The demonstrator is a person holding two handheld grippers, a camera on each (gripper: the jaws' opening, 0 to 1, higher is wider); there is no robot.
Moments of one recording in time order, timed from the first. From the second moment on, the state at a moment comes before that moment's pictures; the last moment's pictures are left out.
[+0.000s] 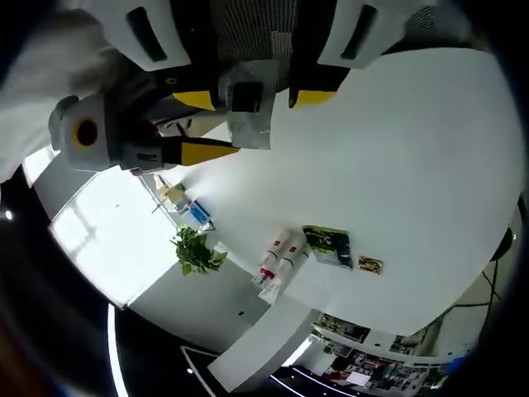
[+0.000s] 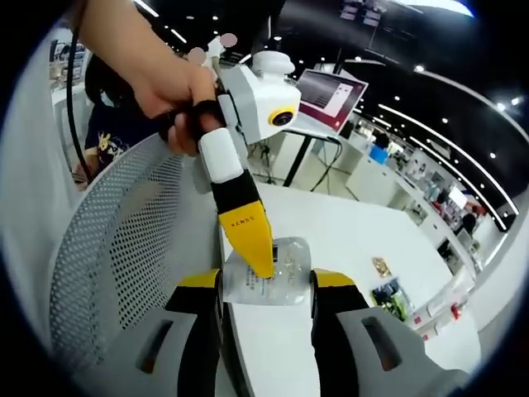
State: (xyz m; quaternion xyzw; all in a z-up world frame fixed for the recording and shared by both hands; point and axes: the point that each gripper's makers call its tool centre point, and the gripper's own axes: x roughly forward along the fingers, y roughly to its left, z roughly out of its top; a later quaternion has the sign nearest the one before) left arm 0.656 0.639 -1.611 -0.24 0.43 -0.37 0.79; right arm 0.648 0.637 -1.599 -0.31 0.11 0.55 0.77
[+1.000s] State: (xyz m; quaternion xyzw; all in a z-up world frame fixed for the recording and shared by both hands) left arm 0.666 0.644 -1.565 -0.35 0.34 -0.41 0.77; right arm 0.670 0.631 -1.575 -0.11 0.17 0.53 0.82
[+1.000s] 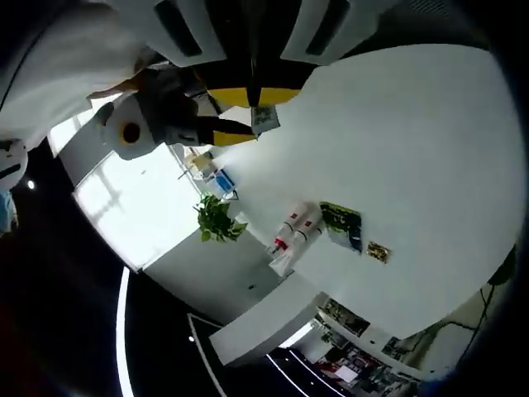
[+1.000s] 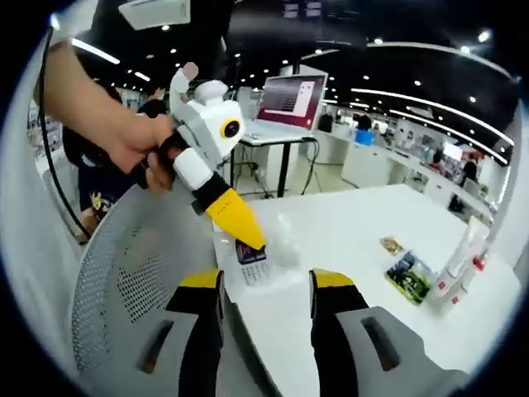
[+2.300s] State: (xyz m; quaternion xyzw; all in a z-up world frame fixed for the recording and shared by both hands) left arm 0.655 0.640 -1.542 -0.37 0.30 -0.47 0.74; right arm 0.672 0.622 -1.537 0.09 0.18 0.52 0.83
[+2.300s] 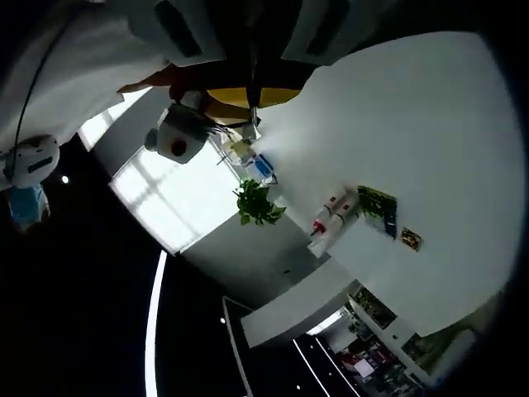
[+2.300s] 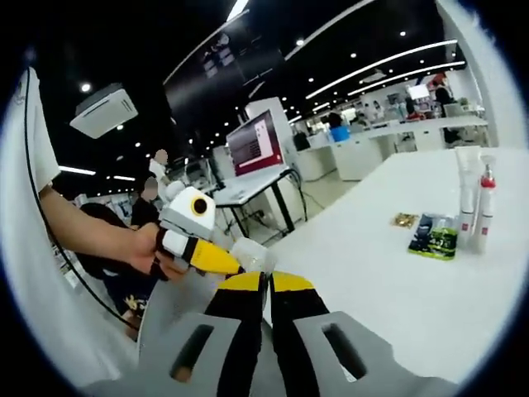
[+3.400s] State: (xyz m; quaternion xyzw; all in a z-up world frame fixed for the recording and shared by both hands) left arm 0.656 0.638 -1.547 -0.33 0.29 -0.46 0.77; right arm 0.661 0.624 -1.538 0.12 0.21 0.55 0.80
